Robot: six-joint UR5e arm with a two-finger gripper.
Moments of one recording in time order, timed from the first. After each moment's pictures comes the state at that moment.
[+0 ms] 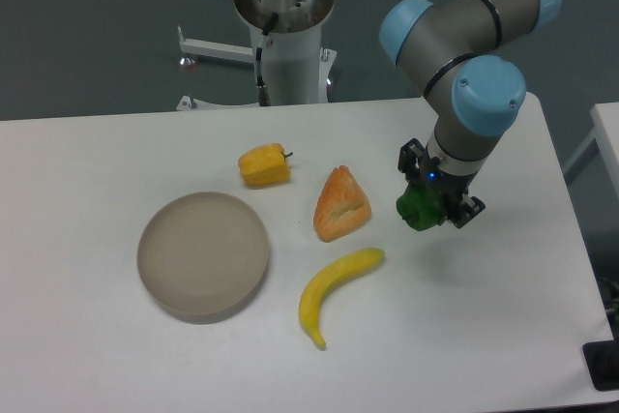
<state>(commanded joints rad) 2.38 -2.07 -1.21 -1.46 1.56 1.42</state>
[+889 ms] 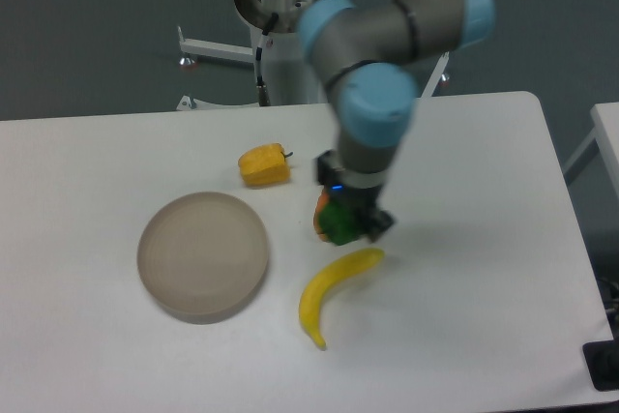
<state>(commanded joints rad) 2.05 -2.05 -1.25 -1.46 1.48 1.07</state>
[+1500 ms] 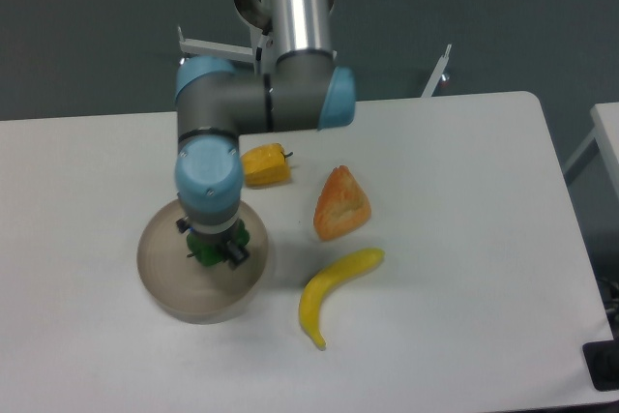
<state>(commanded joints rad) 1.89 -2.20 -1.27 -1.37 1.46 0.91</state>
